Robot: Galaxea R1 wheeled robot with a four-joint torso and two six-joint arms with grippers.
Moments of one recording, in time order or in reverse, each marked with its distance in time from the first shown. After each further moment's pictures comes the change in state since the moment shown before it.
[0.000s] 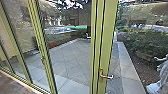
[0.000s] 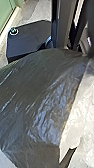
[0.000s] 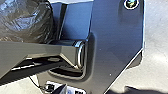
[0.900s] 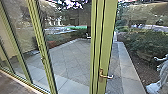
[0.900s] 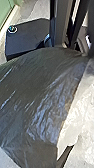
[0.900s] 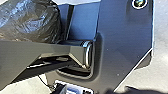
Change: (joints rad) left arm 0.000 -0.029 0.025 0.000 0.011 -0.004; right arm -0.003 -0.070 0.141 0.000 0.001 0.000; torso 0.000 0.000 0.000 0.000
